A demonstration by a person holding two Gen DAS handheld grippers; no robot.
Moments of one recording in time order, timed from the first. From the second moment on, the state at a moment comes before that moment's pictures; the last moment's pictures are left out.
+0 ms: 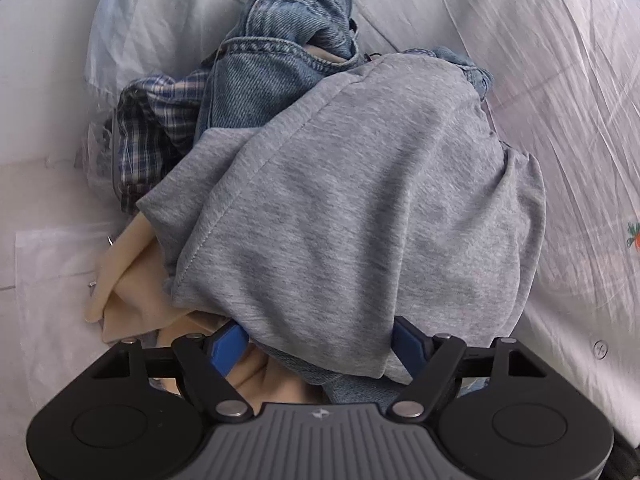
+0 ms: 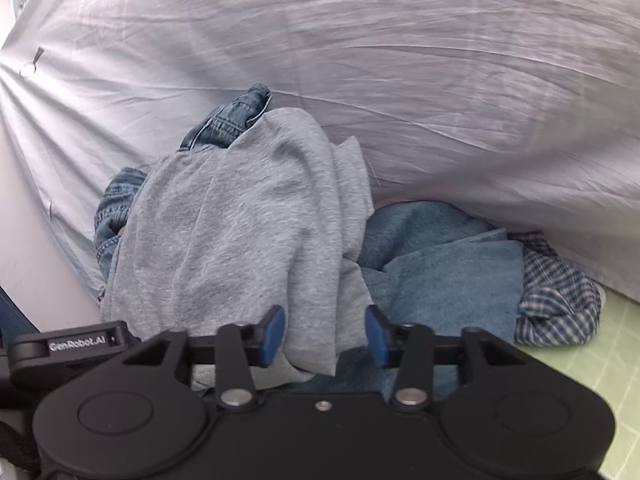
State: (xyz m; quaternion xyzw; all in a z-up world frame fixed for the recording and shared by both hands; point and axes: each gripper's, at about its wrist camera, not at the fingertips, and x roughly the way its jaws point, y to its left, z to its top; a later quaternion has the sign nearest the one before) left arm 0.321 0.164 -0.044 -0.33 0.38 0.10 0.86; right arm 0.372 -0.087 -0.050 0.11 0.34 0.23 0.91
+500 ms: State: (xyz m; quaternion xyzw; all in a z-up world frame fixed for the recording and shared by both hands) left arm 0.273 0.145 -0.042 -0.33 0.39 0.07 0.86; right arm 0.268 -0.166 -0.032 0.11 0.28 0.17 0.94
